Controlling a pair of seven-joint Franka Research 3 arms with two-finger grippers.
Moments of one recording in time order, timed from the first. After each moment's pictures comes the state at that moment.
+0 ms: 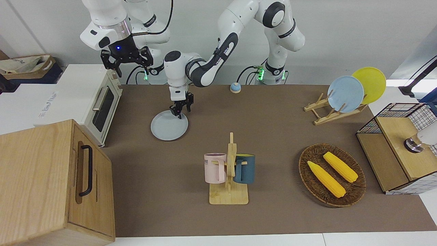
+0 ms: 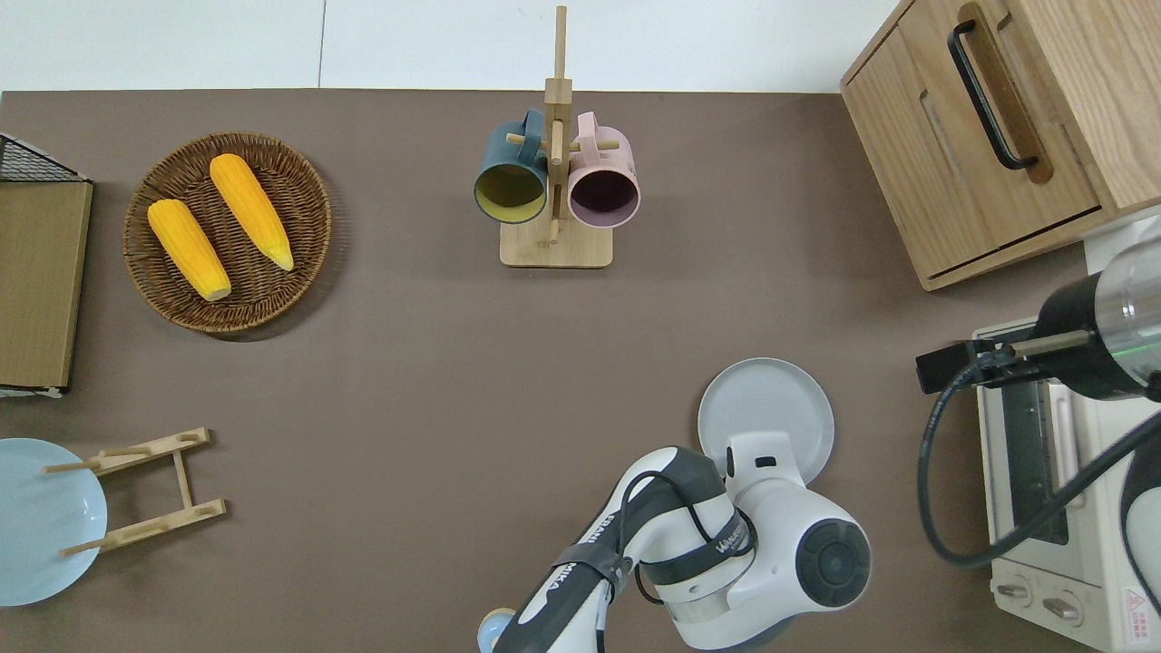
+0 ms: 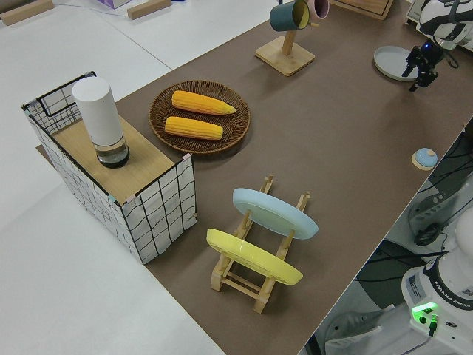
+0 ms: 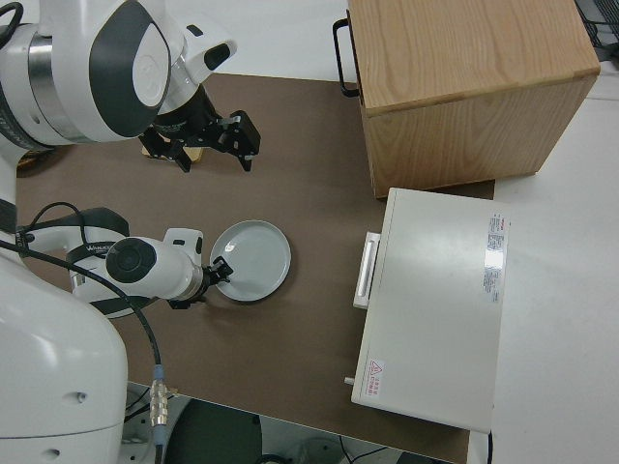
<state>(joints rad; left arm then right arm) -0.93 0.55 -0.12 -1.64 0.20 2.22 -1.95 0.02 -0.01 0.12 -1.47 0.00 1.39 0.03</state>
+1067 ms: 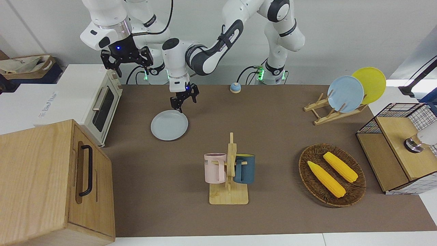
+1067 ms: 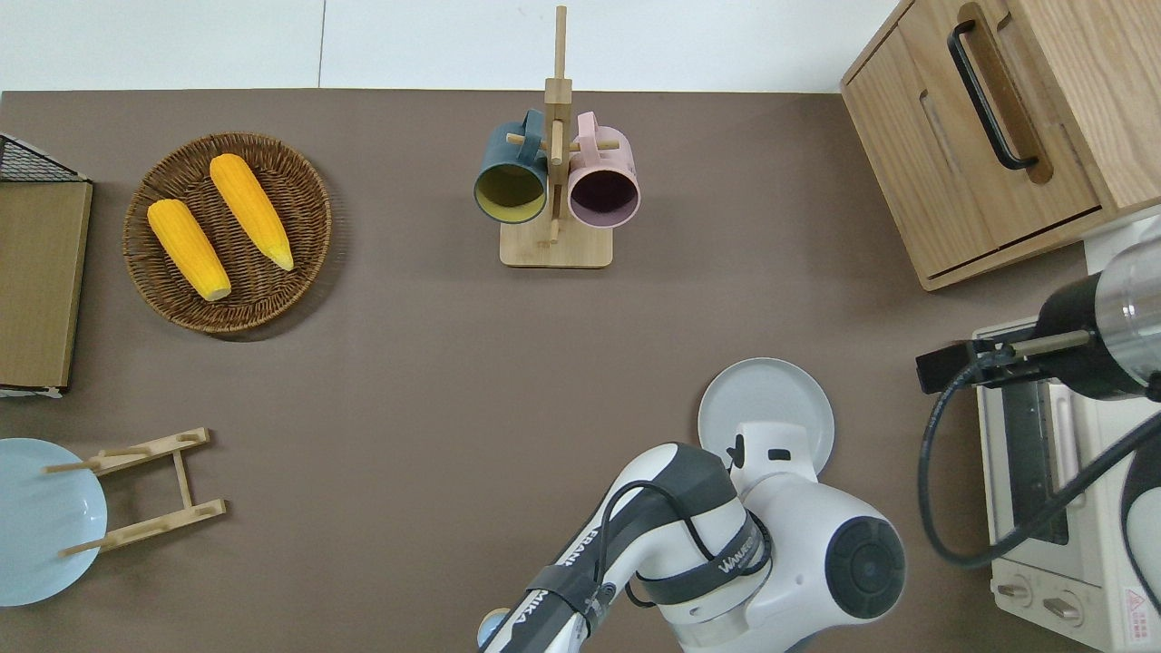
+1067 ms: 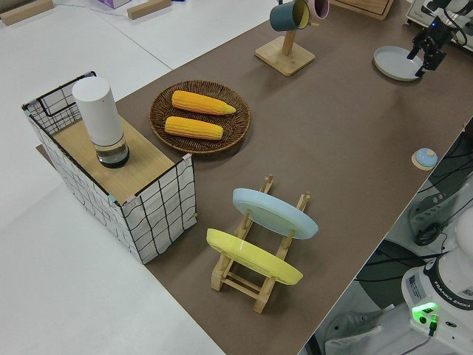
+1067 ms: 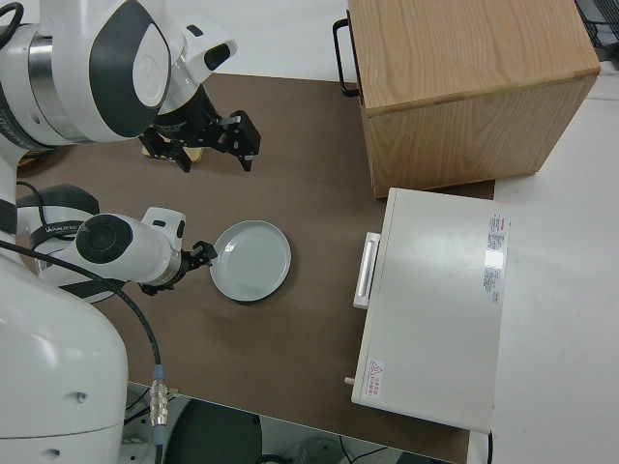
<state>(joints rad) -0.92 0.45 -0.10 -1.60 0.19 2.00 -1.77 0.02 -0.01 0.12 -1.47 0.00 1.39 0.03</state>
